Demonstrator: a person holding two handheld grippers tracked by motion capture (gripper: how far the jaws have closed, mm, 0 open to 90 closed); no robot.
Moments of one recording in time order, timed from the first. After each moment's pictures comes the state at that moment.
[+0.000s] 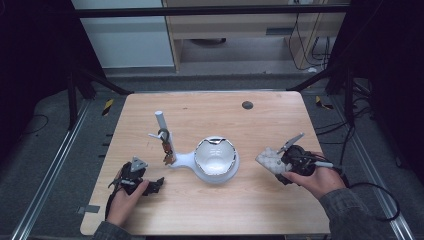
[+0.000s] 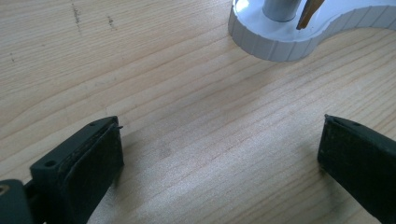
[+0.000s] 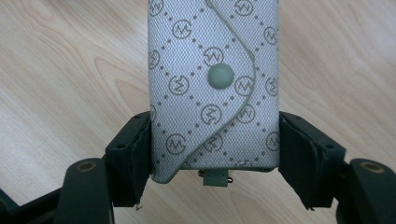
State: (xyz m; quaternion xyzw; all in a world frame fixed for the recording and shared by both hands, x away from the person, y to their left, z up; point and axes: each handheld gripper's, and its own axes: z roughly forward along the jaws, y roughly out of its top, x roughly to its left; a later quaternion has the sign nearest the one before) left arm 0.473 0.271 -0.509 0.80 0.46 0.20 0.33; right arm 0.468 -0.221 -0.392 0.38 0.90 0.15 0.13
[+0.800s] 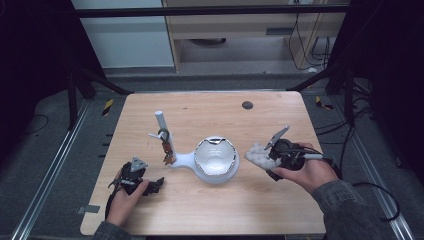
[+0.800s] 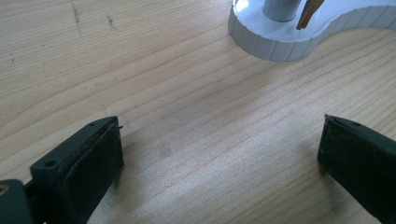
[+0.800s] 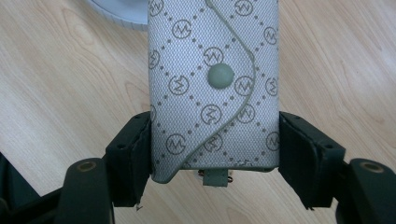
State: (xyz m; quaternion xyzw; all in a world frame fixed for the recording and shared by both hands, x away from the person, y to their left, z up) left arm 0.473 0.271 -0.509 0.80 0.46 0.20 0.33; right arm 0.469 -0.186 -0.361 0.32 0.93 0.14 0.14
